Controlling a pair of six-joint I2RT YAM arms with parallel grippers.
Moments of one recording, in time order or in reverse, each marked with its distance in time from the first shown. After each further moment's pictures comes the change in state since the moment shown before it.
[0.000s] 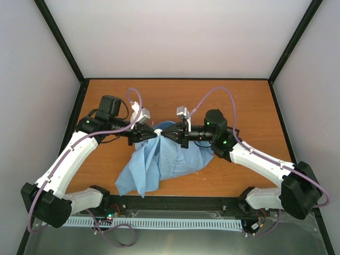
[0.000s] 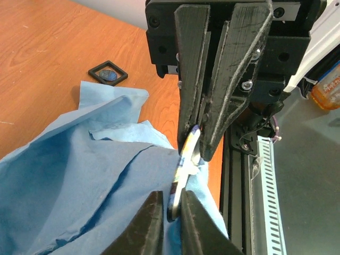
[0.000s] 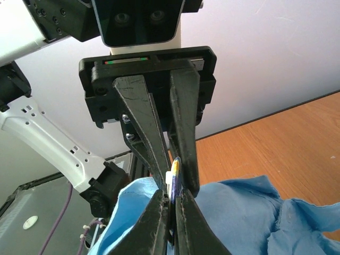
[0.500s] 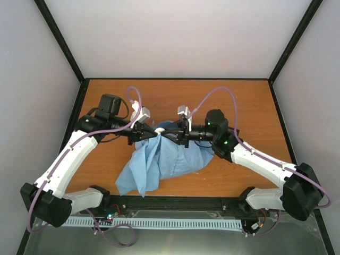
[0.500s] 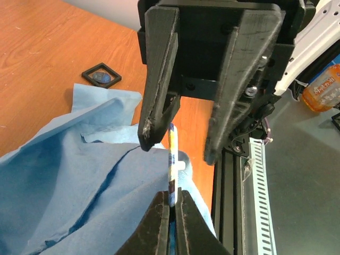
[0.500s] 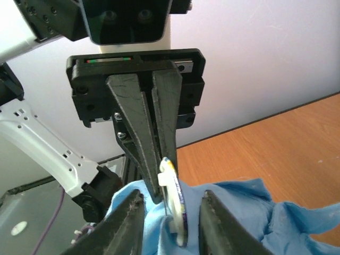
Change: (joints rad) left arm -0.001 0.006 0.031 -0.035 0.018 -0.007; right arm 0.001 -0.016 0.002 -0.022 0.040 -0.018
